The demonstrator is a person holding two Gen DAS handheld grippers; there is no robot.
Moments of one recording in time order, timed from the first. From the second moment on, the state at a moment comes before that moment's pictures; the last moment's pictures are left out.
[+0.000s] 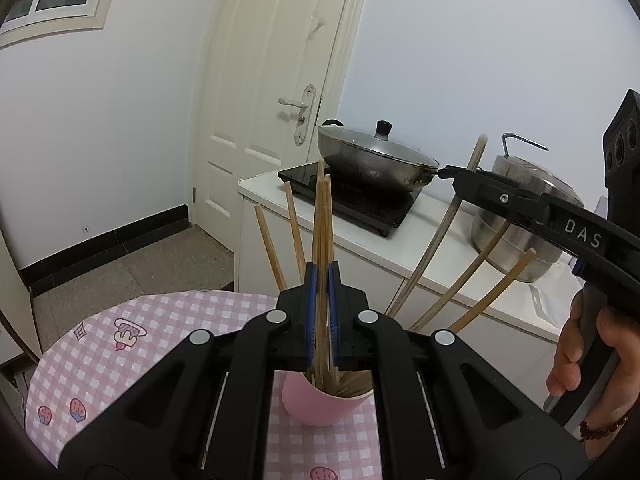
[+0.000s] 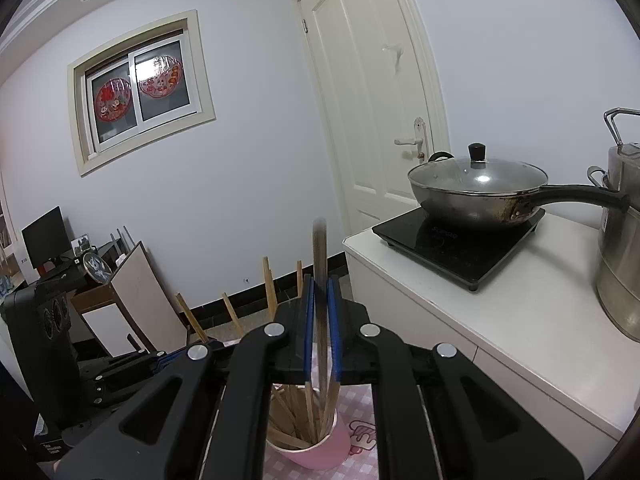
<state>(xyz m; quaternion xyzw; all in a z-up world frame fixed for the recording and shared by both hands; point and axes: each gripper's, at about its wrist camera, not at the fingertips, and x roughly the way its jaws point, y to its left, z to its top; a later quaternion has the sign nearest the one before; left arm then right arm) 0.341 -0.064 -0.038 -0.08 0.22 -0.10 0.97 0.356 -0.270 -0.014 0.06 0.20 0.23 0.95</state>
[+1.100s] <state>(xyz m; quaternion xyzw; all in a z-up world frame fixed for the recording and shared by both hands) 0.272 -0.073 -0.008 -0.06 0.23 -0.12 0.96 0.272 -0.276 0.003 0.04 0.19 0.16 0.97</state>
